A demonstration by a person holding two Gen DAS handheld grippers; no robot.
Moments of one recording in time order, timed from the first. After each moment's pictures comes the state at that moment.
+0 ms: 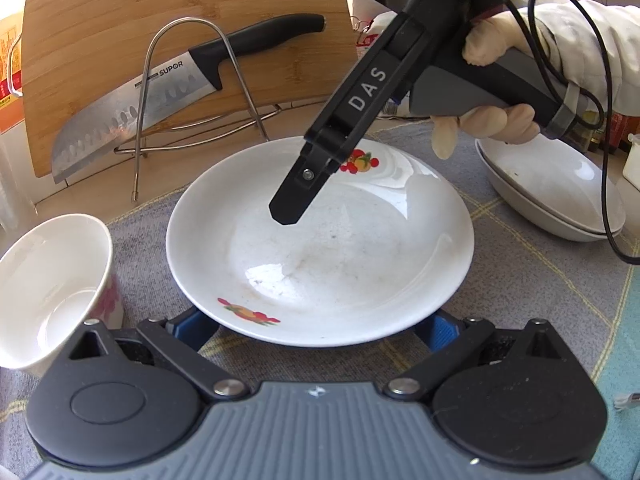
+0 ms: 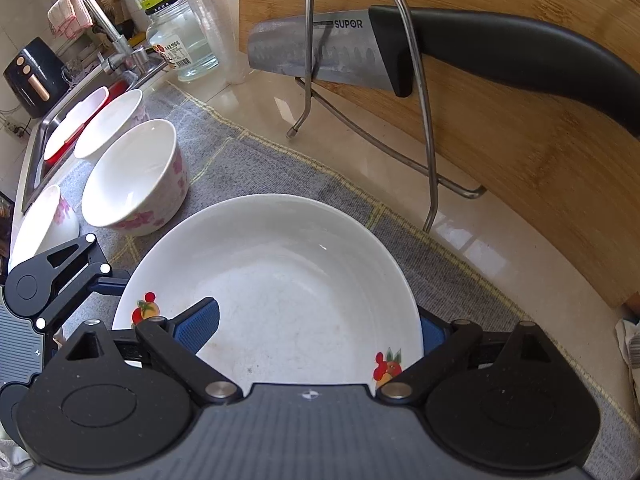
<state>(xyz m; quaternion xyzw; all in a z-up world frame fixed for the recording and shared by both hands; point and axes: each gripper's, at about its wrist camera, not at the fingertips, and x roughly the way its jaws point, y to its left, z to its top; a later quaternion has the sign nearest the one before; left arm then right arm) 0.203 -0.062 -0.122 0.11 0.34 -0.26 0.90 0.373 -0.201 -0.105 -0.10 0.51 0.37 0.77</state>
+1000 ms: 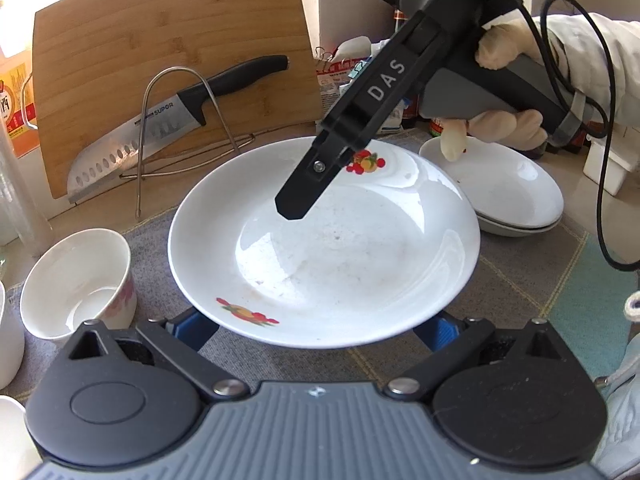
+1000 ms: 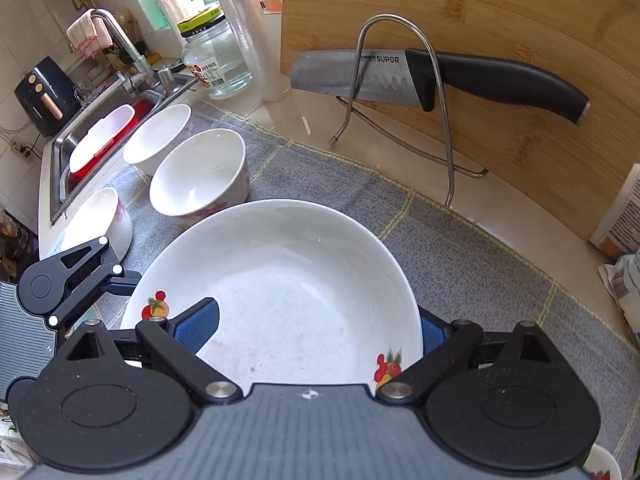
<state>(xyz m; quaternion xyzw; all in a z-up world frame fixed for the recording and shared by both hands) 0.156 -0.060 -0.086 0.12 0.32 -0.28 0.90 0.308 -0.211 -0.062 -0.08 0.49 0.36 0.79</state>
